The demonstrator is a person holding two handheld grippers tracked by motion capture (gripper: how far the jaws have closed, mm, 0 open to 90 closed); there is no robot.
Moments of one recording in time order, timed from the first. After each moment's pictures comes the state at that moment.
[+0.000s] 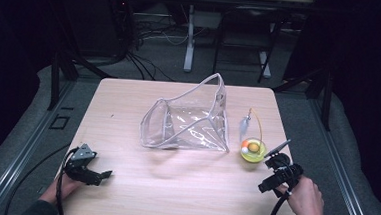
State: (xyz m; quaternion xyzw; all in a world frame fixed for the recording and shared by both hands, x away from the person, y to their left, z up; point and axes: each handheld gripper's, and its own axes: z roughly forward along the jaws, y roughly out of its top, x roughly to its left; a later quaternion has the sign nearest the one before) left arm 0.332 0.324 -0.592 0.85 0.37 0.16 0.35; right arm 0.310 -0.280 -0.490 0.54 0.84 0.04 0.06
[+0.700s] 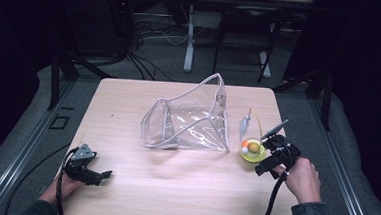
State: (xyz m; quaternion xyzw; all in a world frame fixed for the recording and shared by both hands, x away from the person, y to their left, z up) left arm 0.332 0.324 -0.592 0.85 0.37 0.16 0.35; right arm 0.344 -0.267 -0.456 0.54 0.84 0.06 0.06
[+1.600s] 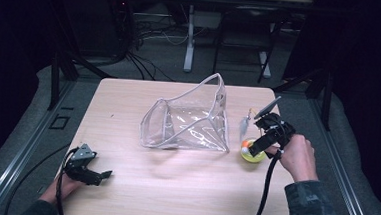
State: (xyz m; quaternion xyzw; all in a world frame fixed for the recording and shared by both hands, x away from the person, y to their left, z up) left arm 0.332 0.324 -0.592 0.85 0.37 0.16 0.35; right arm 0.376 -0.242 -0.408 0.51 0.85 0.06 0.09
